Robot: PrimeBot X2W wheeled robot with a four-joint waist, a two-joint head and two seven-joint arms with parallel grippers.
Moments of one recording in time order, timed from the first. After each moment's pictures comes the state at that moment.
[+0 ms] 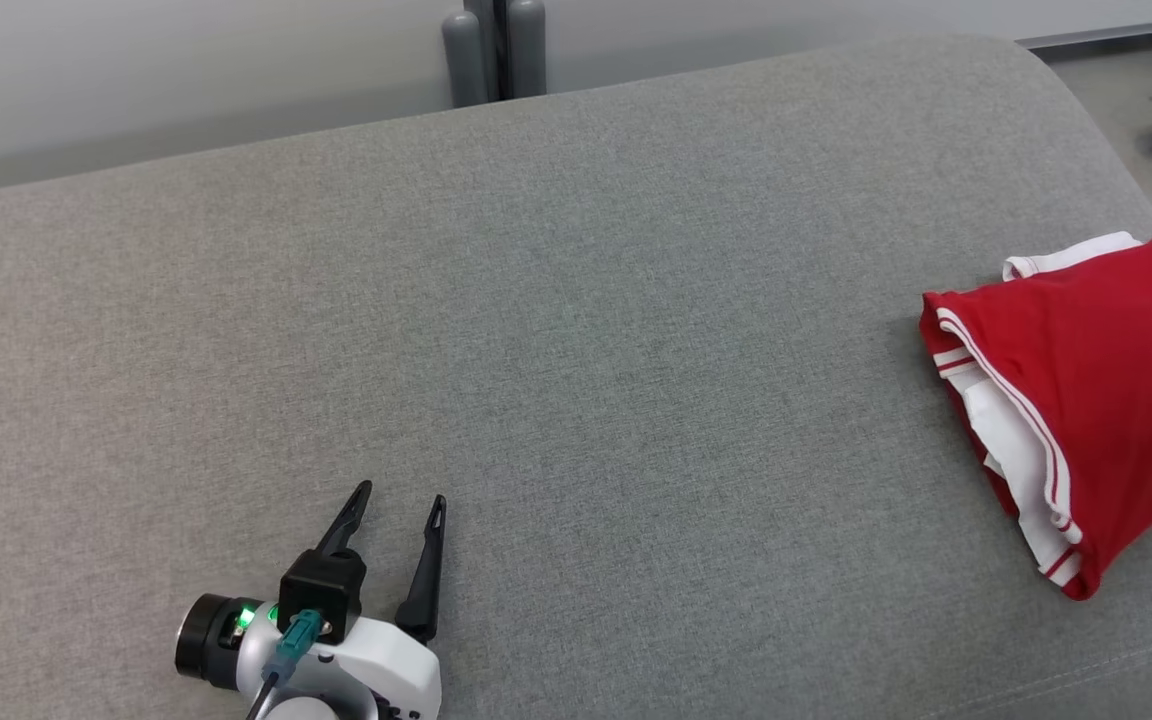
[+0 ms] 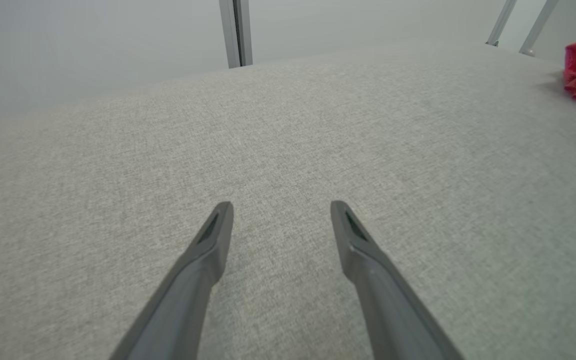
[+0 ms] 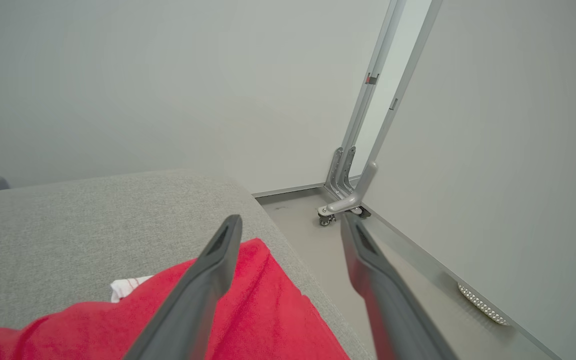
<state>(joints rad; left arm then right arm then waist) -0.17 0.05 -0.26 0.47 -0.09 0.03 -0.26 -0.73 -0.23 -0.51 0.95 -0.25 0.13 -0.26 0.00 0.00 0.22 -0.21</state>
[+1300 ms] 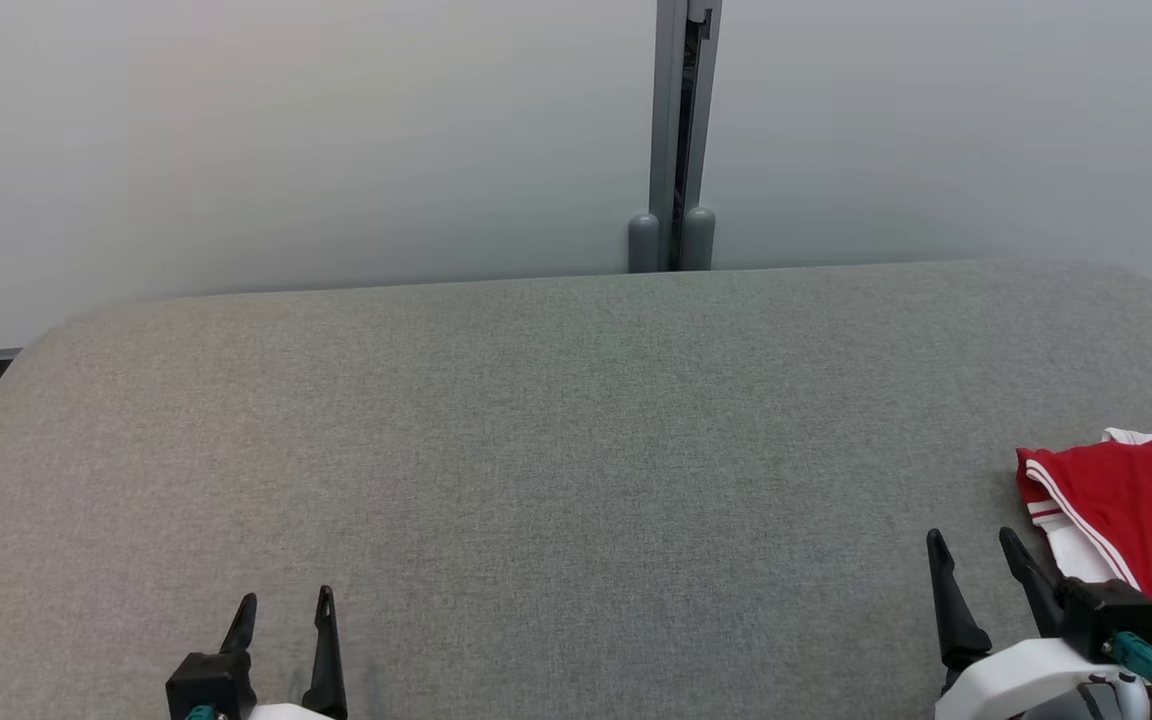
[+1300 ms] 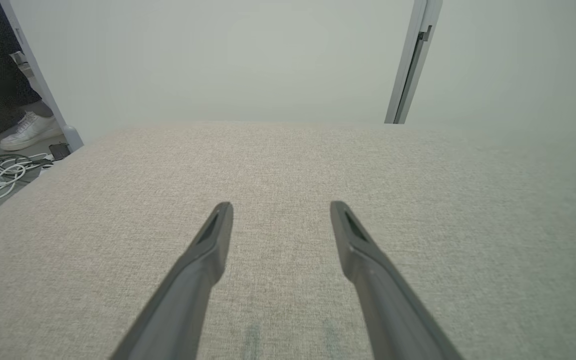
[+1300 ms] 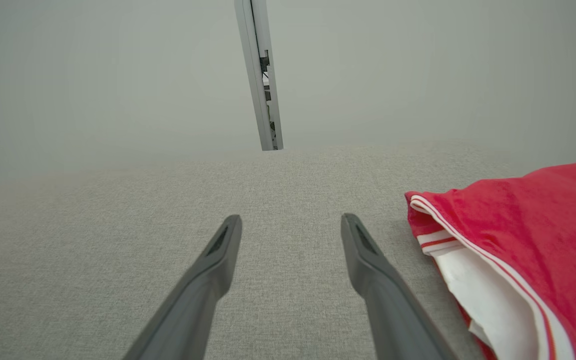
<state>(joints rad) 0.00 0.05 -0.09 0.45 -0.19 0.11 -0.26 -0.11 -0.05 0.00 0.50 0.17 0.13 -0.26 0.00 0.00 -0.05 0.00</state>
